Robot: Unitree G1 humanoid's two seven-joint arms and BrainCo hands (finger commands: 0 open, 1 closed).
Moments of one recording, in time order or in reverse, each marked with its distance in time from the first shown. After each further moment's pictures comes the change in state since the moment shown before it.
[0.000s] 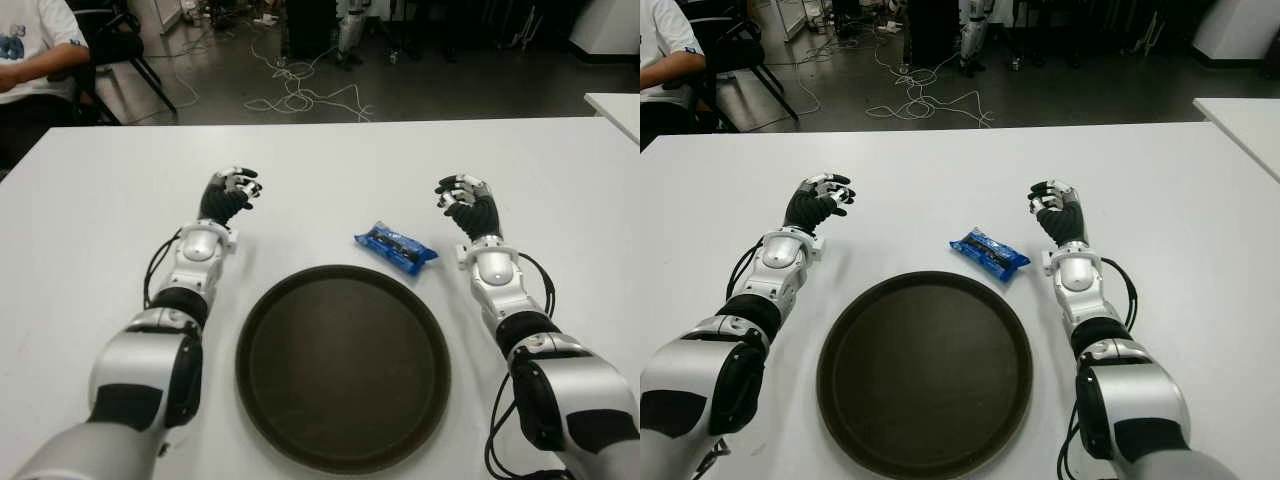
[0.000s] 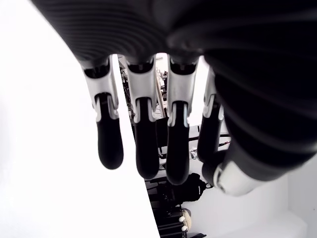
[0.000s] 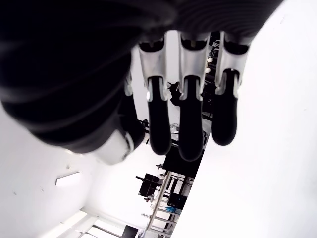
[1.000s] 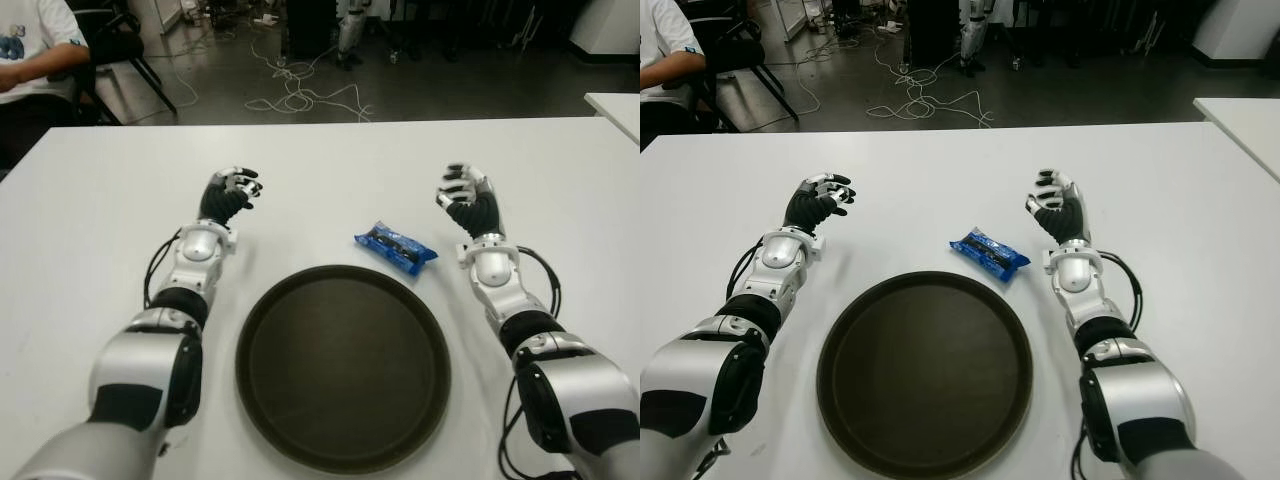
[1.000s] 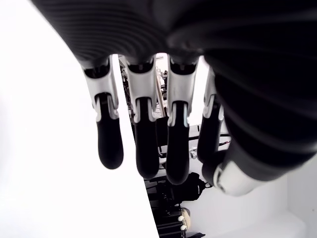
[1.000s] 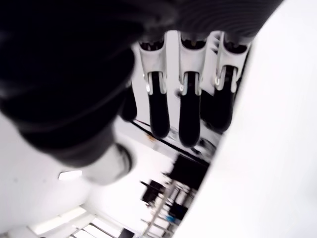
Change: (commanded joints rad) left arm 0.002 0.000 0.008 0.000 -0.006 -0.005 -0.015; right arm 0.016 -0.055 0.123 -0.031 -0.163 -0.123 -0.251
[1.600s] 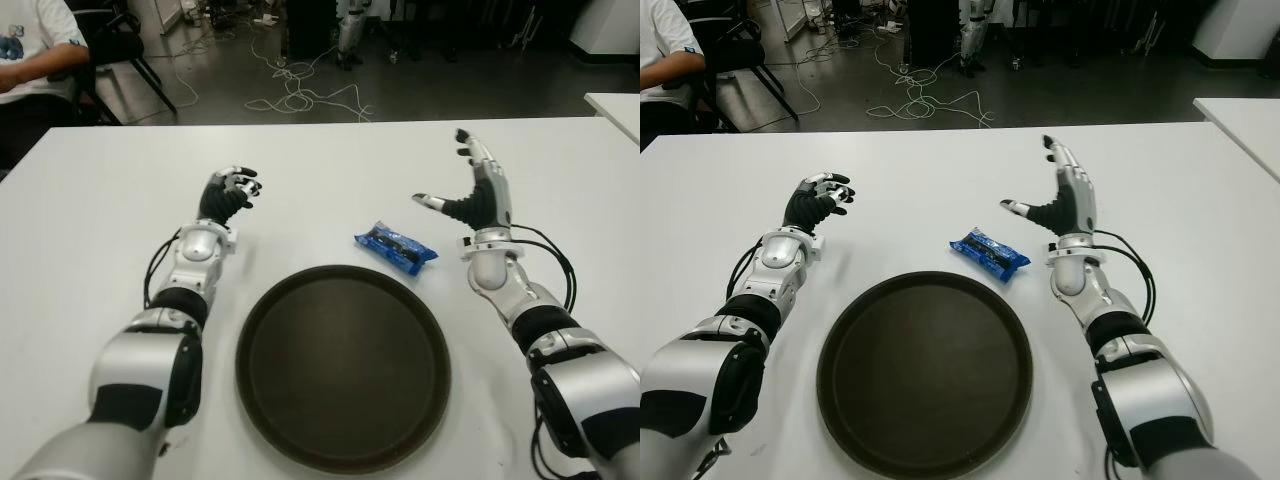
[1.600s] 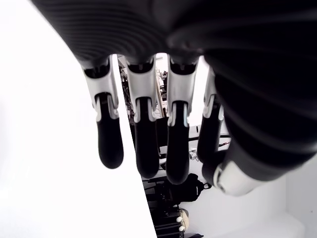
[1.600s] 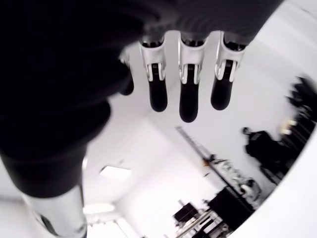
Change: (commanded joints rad) left arm -0.001 0.002 -0.001 0.003 0.003 0.016 0.003; right arm -0.037 -0.068 0.199 -0.063 -0.257 0.012 -0.211
